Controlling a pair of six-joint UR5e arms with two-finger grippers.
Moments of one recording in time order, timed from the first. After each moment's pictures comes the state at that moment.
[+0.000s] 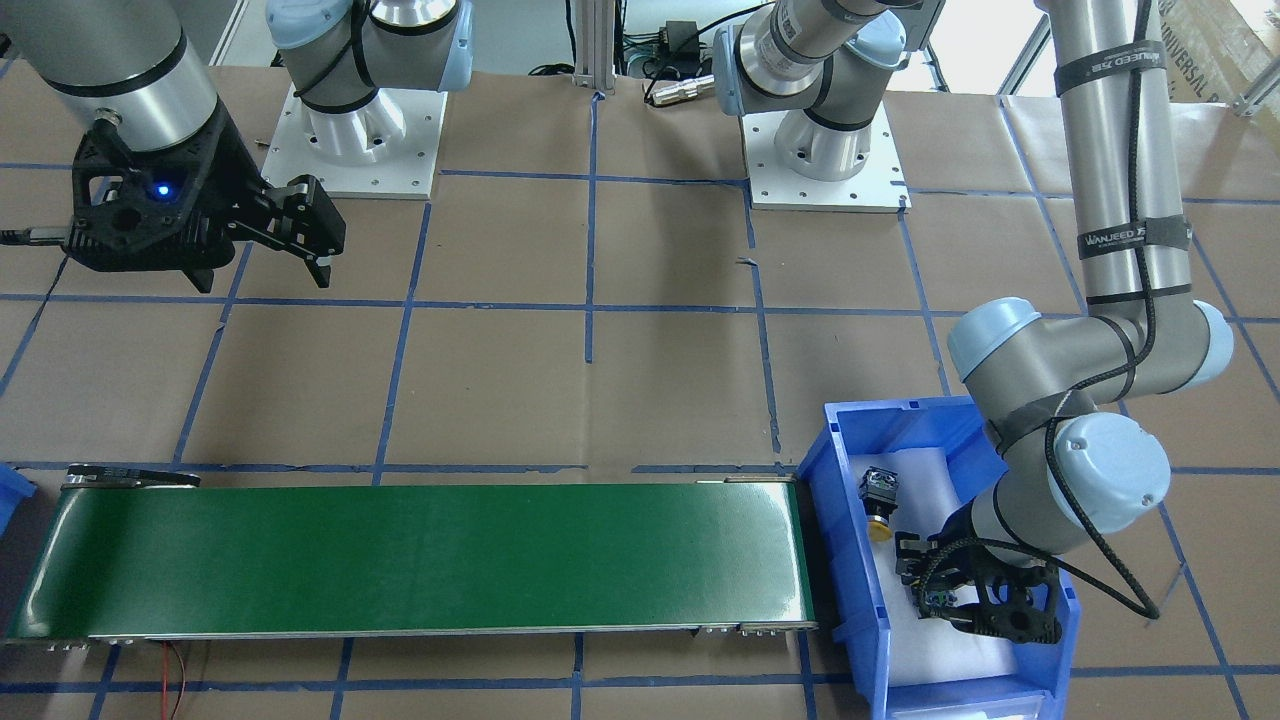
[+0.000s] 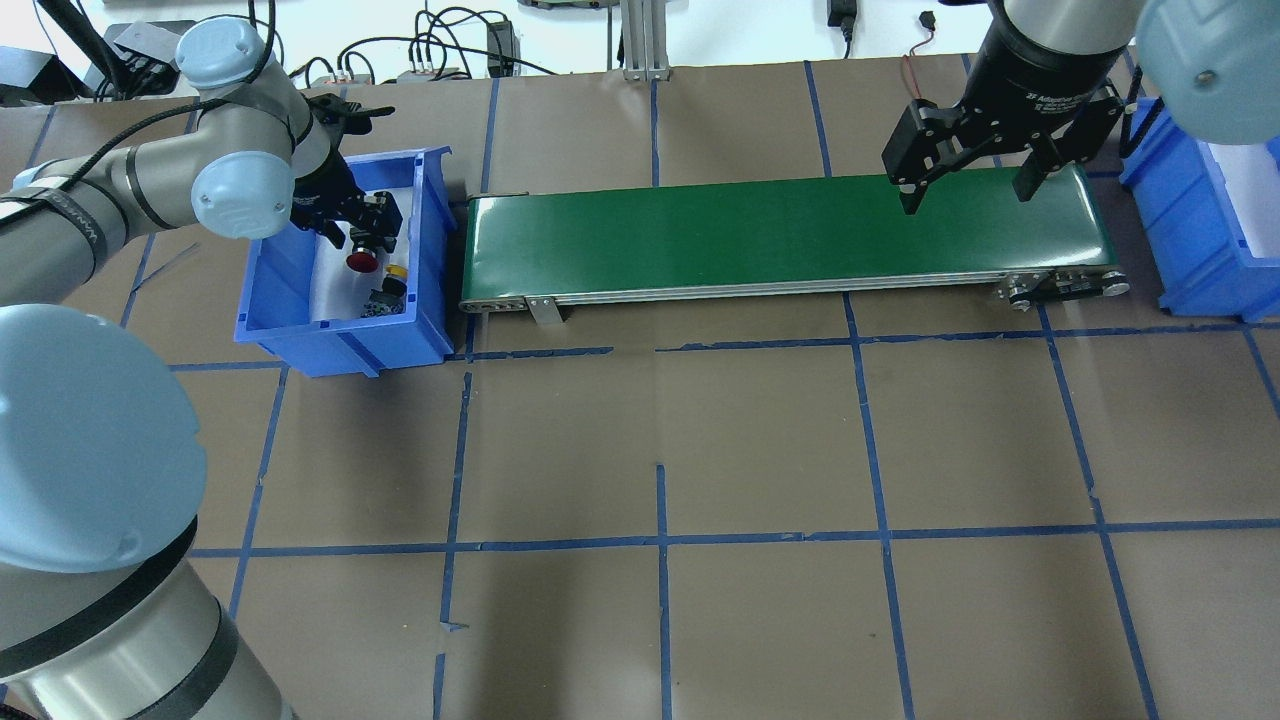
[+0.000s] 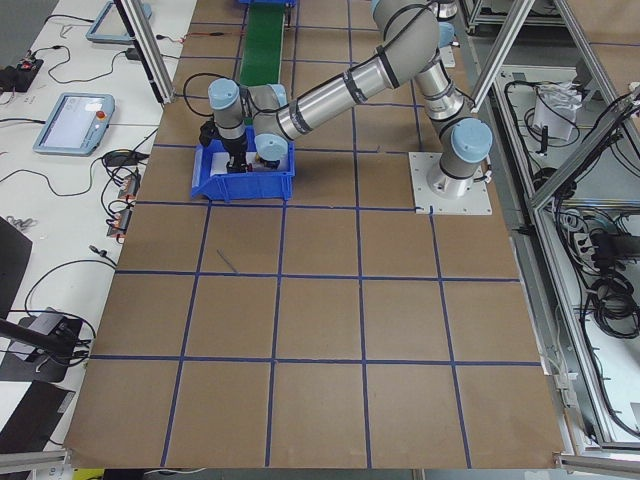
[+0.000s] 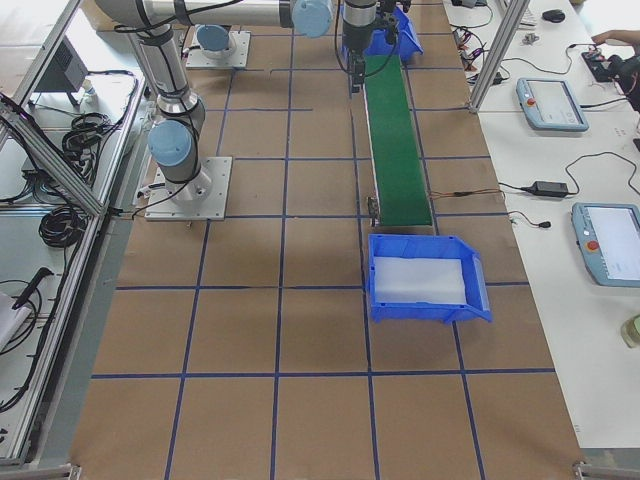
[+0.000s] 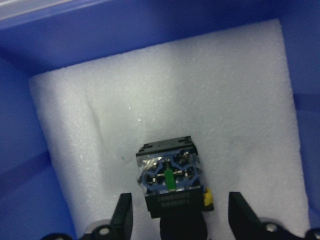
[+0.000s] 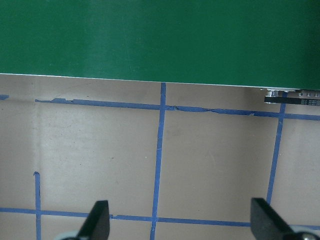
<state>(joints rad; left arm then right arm) -1.38 -2.18 -1.50 -1.01 1.57 0.34 1.54 -1.52 1.52 -1.58 -1.57 -0.11</state>
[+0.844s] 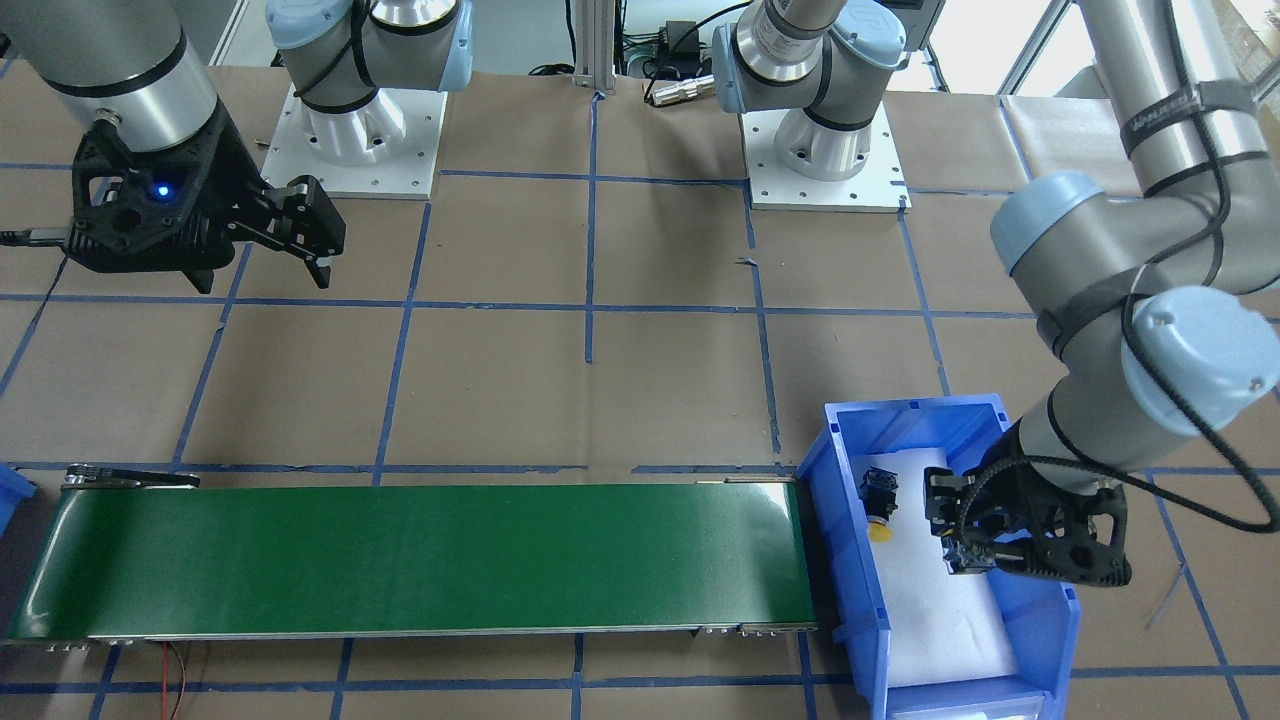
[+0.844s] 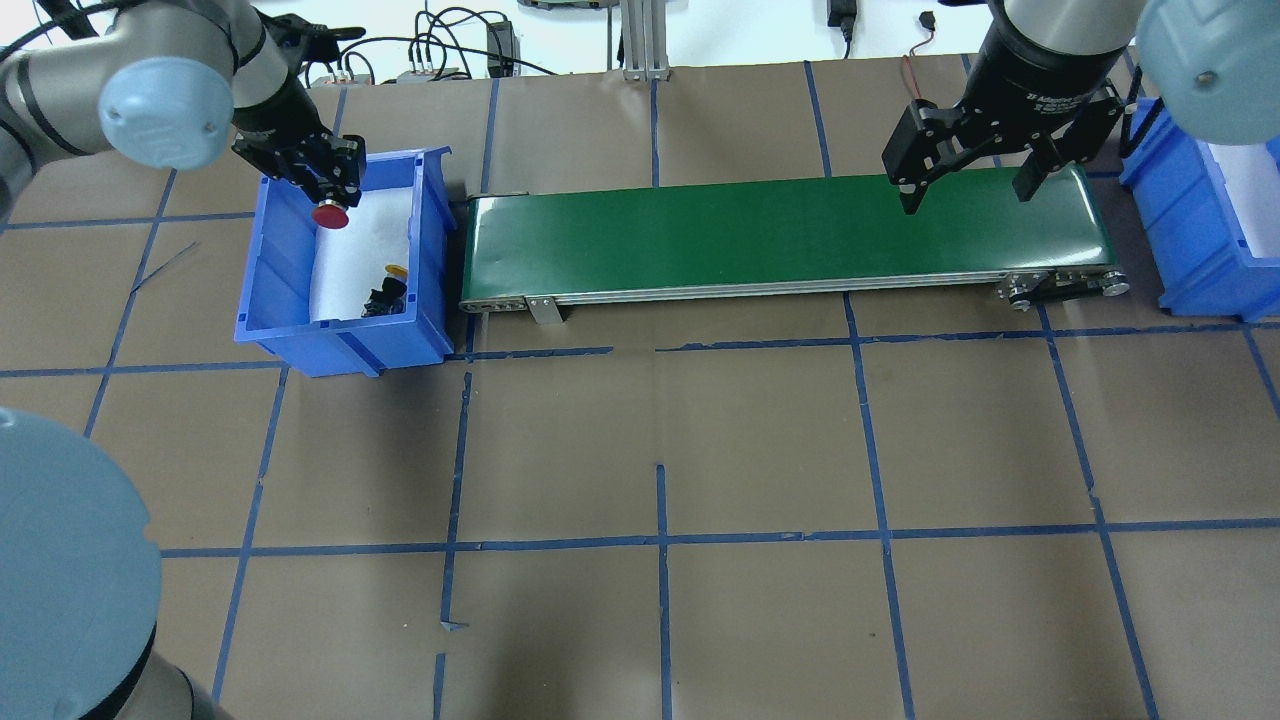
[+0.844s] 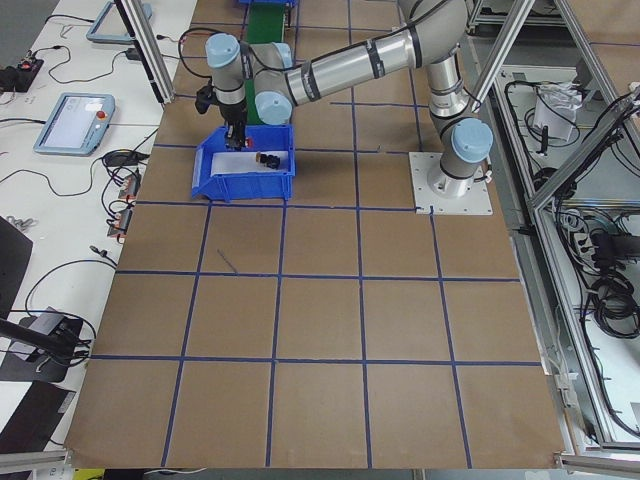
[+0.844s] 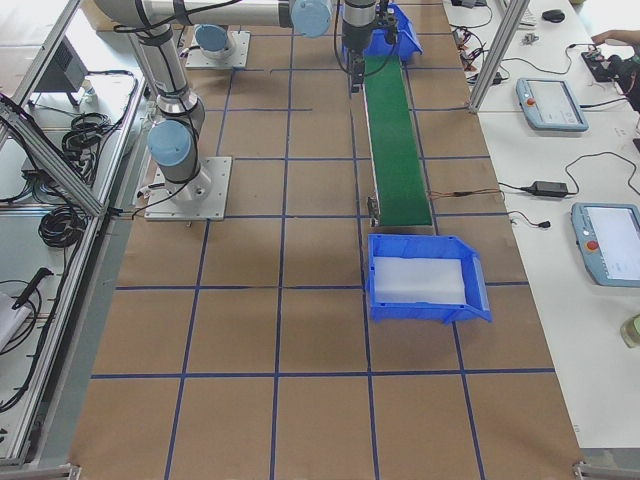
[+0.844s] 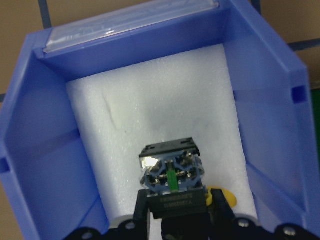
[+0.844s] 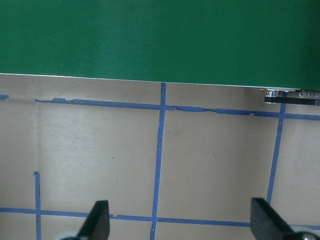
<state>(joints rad) -1.41 -1.98 -1.41 -1.28 1.58 0.31 1.54 -1.52 1.52 -1.58 -1.57 -0.11</state>
